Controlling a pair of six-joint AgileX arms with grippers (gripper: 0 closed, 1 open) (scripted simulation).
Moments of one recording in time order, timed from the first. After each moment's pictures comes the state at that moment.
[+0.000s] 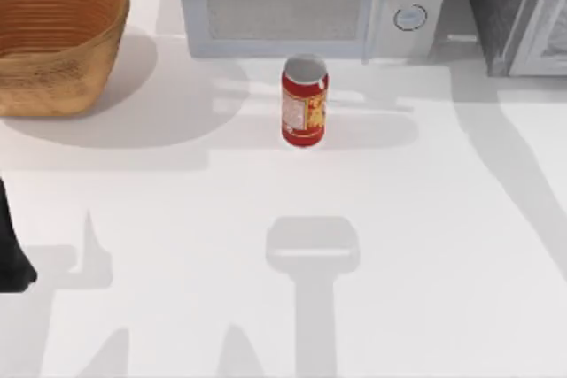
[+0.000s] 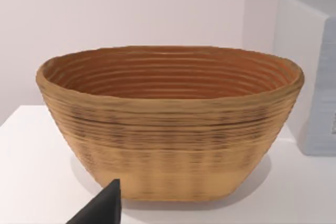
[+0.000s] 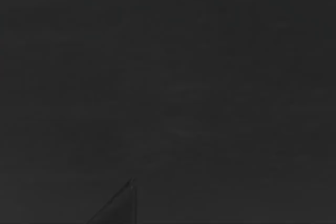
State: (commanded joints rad) left arm 0.00 0.00 0.00 0.00 0.00 0.00; right arm 0.34 1.38 1.79 -0.39 0.39 0.01
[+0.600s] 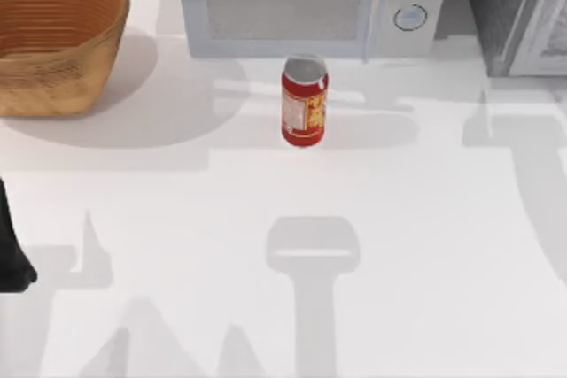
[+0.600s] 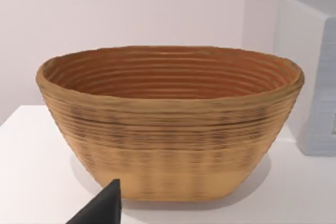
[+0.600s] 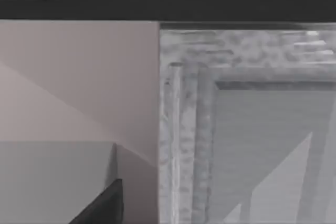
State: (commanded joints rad) left arm 0.00 0.00 0.00 0.00 0.00 0.00; right arm 0.21 0.84 1.07 -0.24 0.24 0.00
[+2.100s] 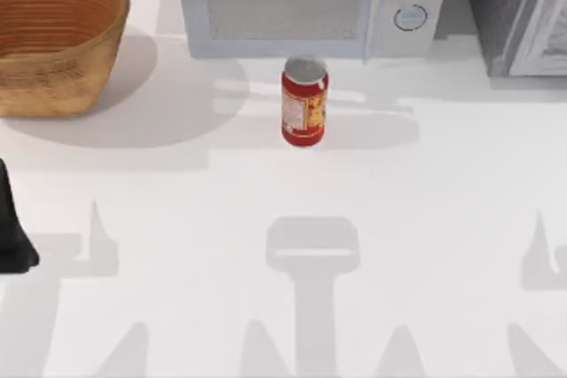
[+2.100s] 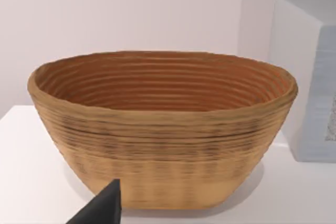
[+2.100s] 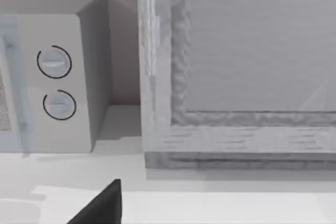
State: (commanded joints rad) left arm -0.06 0.15 0.07 0.07 -0.05 -0.01; right arm 0.00 0.00 0.00 0.00 0.00 0.00
